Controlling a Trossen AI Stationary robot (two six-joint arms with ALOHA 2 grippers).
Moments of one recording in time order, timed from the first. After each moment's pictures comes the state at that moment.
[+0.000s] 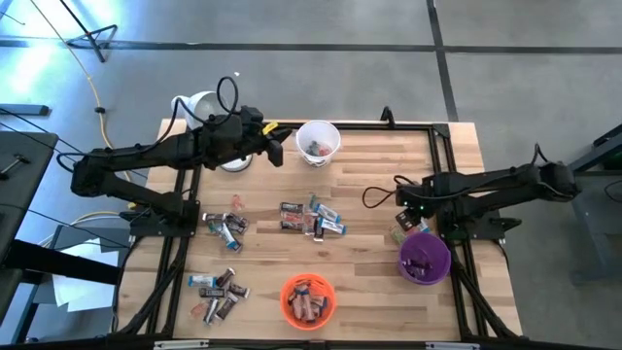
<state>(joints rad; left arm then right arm) 0.17 1.20 1.19 -0.27 -0.41 -0.44 -0.08 1.05 0.52 -0.98 -0.02 0.92</state>
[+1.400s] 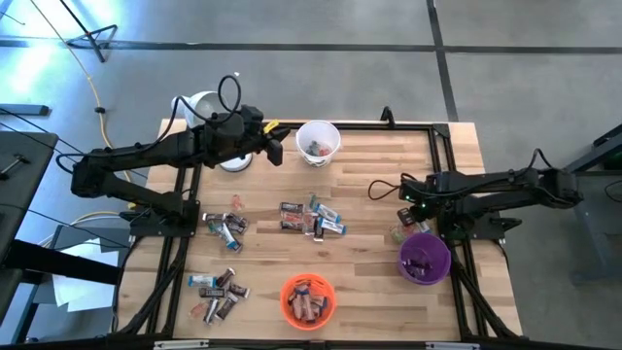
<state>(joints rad) 0.20 1.20 1.19 -0.32 -0.40 -0.44 -0.22 1.05 0.38 -0.87 -0.10 0.95</state>
